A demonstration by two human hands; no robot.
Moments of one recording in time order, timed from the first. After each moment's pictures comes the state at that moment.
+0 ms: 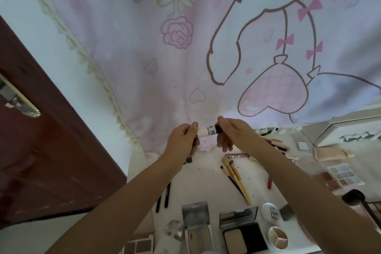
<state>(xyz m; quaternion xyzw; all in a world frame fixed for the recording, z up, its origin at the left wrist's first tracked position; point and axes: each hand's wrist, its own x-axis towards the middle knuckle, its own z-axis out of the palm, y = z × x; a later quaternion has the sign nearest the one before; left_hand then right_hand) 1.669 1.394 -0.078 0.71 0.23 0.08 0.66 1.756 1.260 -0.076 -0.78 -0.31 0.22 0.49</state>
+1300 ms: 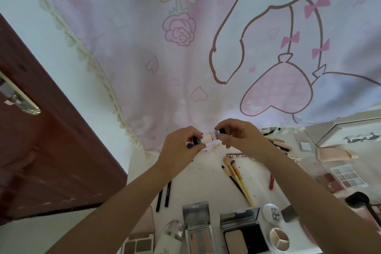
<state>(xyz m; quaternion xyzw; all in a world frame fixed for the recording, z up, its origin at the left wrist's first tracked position) 1.655 1.406 -0.092 0.87 0.11 0.16 0.46 1.752 1.248 -0.079 -0.76 -0.33 0.20 0.53</state>
